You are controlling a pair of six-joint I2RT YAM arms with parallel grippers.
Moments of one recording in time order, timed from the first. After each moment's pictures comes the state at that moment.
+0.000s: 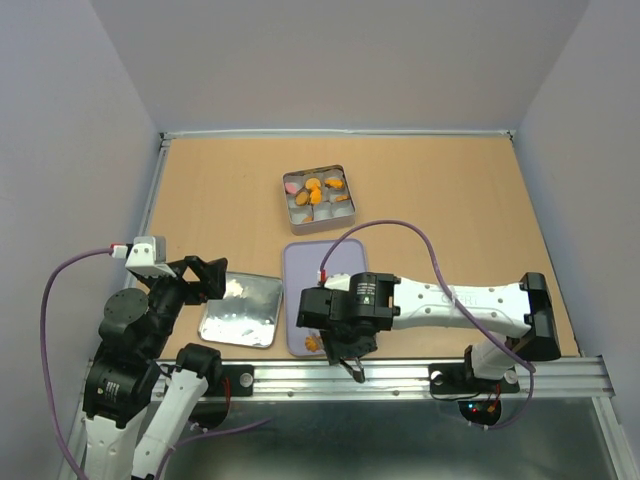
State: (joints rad) left arm -0.28 0.28 0.90 -0.80 -0.07 -0.34; right arm 1.43 1.61 1.53 -1.33 0.11 1.13
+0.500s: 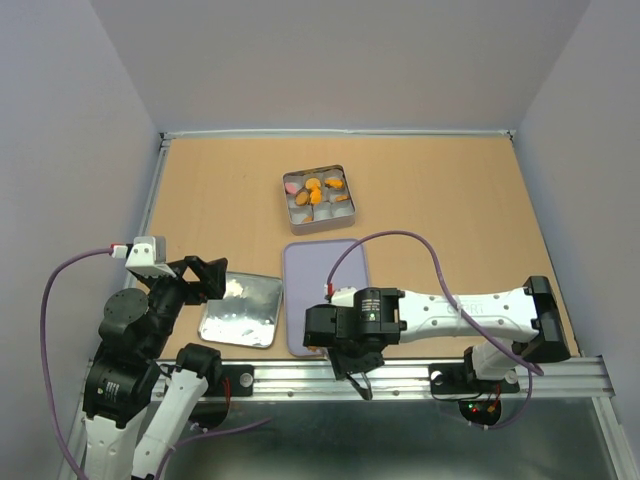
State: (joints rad) left arm -0.28 0.28 0.90 -0.80 -0.07 -0.34; right arm 1.51 1.56 1.46 -1.33 0.10 1.23
